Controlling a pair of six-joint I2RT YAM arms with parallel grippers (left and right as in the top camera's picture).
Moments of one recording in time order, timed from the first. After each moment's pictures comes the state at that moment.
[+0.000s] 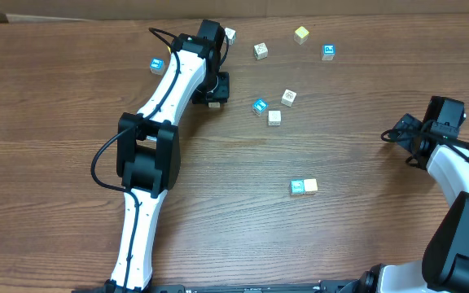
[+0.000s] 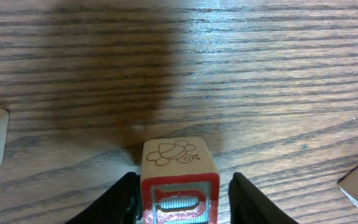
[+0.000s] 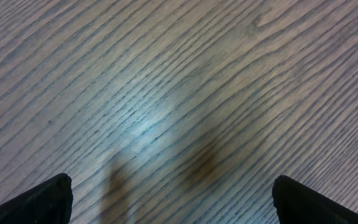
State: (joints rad) left arm -0.31 2.52 2.25 -1.15 0.07 -0.32; right arm -0.34 1.64 0.91 -0.30 0.22 0.33
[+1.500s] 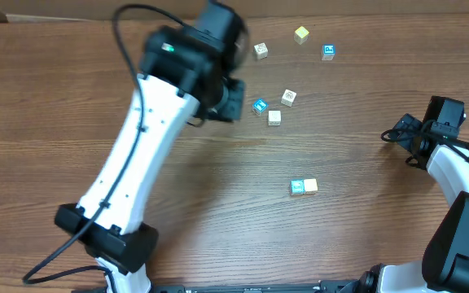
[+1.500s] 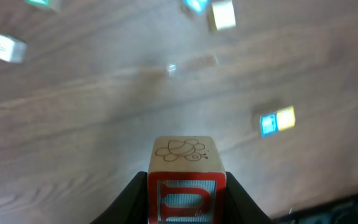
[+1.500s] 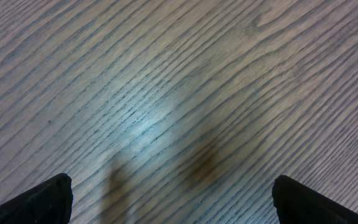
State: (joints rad) left arm -0.56 1.91 2.22 -1.63 0.02 -0.35; right arm -0.34 1.64 0.91 -0.30 0.22 0.33
